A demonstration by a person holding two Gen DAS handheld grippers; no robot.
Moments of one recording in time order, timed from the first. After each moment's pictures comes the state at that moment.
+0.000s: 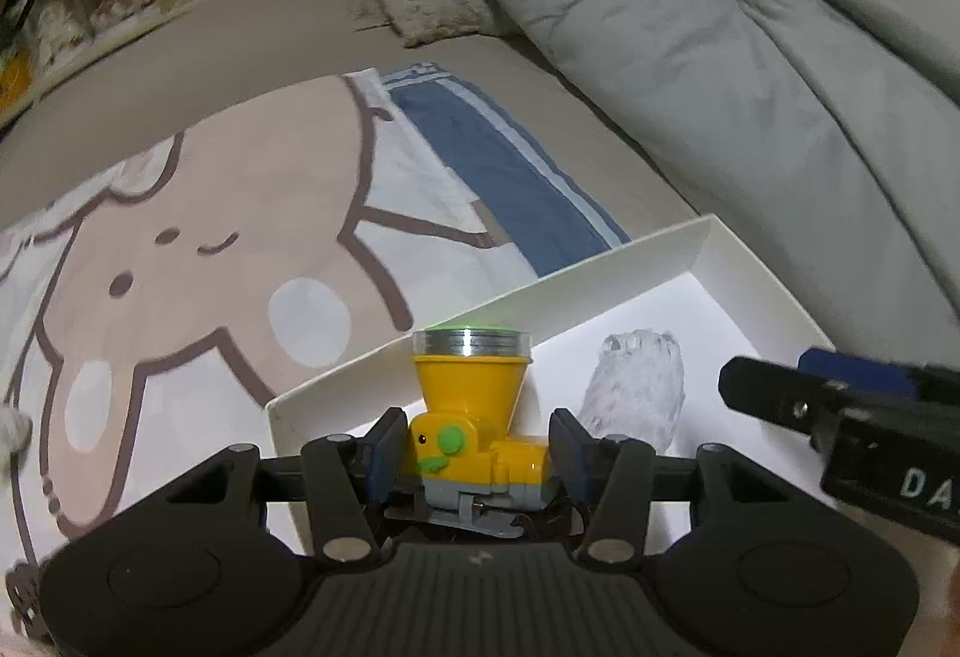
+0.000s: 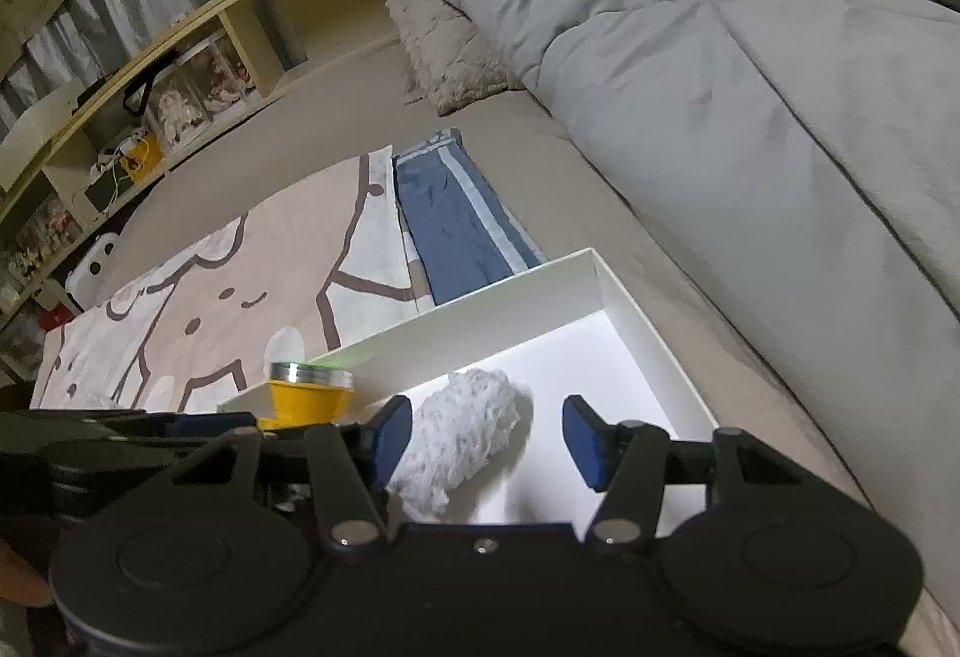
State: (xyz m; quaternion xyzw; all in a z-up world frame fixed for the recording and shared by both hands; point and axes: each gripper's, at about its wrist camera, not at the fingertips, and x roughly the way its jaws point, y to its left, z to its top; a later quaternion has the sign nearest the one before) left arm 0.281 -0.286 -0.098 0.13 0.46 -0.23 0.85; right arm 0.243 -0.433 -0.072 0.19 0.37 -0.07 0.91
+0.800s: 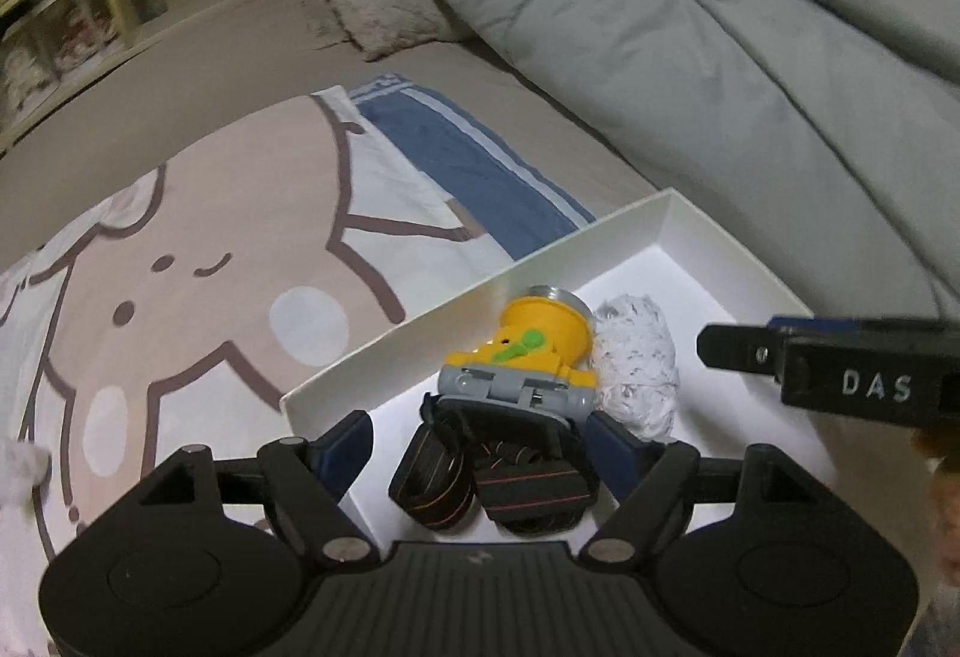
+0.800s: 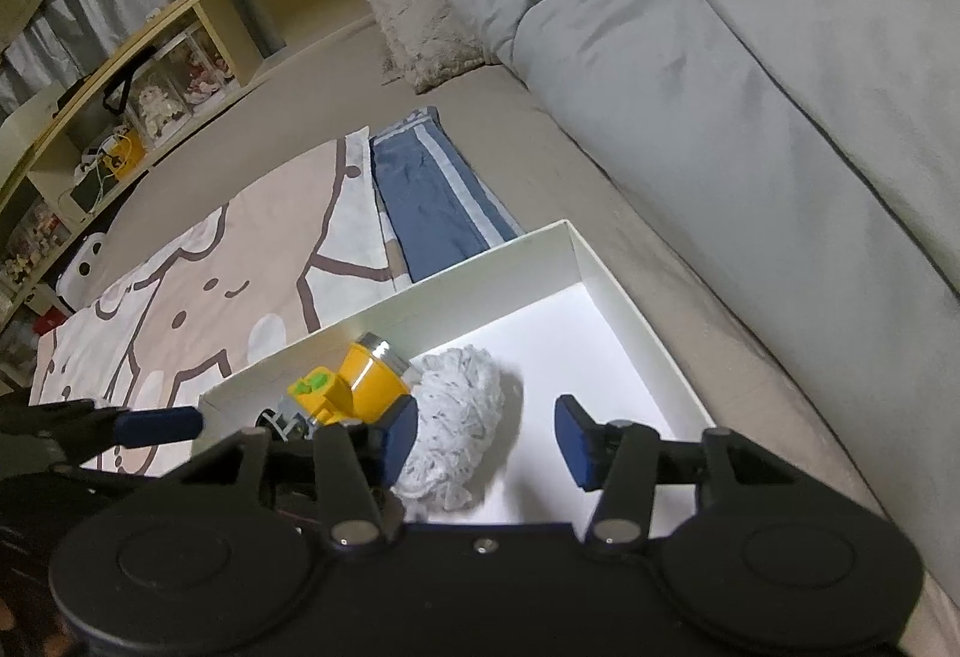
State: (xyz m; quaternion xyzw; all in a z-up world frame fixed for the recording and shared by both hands) left arm 0.268 -0.264 -0.080 0.15 0.45 -0.27 0.84; right arm 0.244 -0.440 -0.078 0.21 0.40 -0.08 0.89
